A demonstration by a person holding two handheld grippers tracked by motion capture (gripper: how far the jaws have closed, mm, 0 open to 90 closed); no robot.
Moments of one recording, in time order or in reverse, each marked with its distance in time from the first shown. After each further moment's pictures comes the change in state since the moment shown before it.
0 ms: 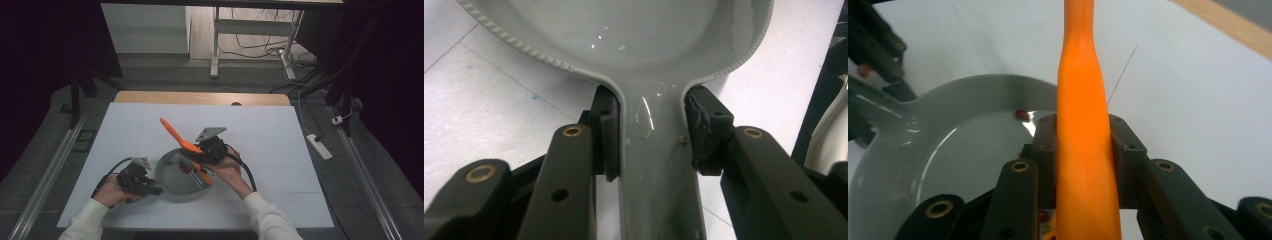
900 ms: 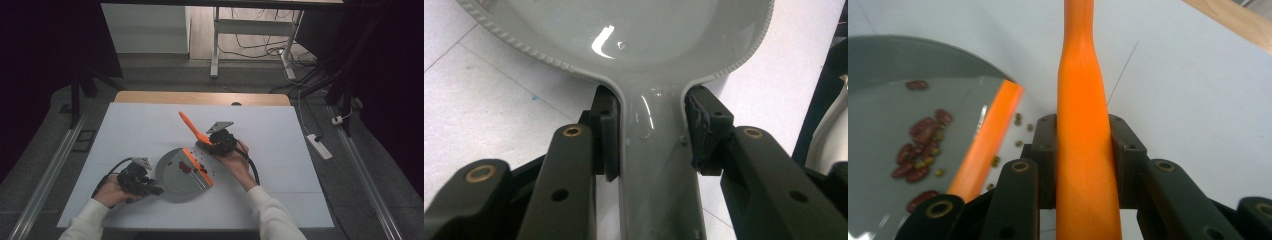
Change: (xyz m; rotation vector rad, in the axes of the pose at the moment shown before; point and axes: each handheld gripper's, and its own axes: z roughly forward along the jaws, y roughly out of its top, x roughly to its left) left arm 0.000 0.000 0.001 0.000 0.001 -0.003; right arm -0.041 -0.019 0.014 0.098 -0.142 0.052
